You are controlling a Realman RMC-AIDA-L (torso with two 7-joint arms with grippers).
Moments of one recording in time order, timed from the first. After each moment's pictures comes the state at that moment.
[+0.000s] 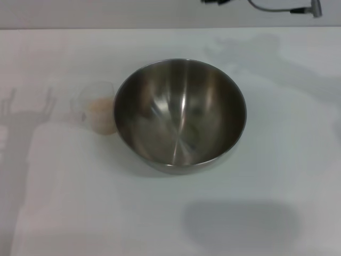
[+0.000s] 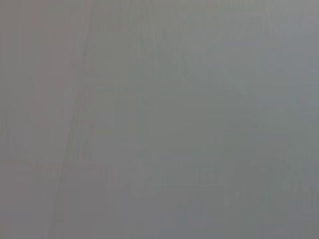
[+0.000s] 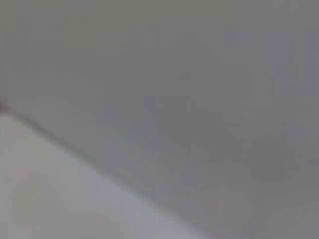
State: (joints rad) left arm -0.31 -2.07 -0.70 -0.26 2.05 1.60 -0.09; right arm 0.80 2.08 -1.21 -1.15 0.72 1.00 -0.65
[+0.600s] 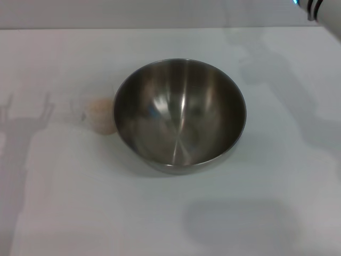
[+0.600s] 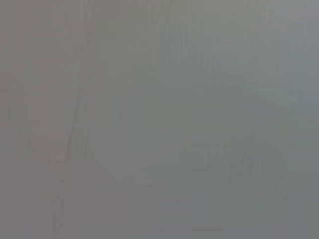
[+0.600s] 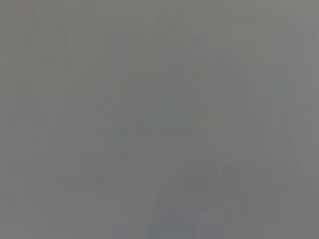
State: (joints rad) left arm -0.28 -2.08 -0.69 -0.26 2.05 1.58 -0.09; right arm 0.53 2.09 -1.69 -1.14 1.21 -0.02 -1.18
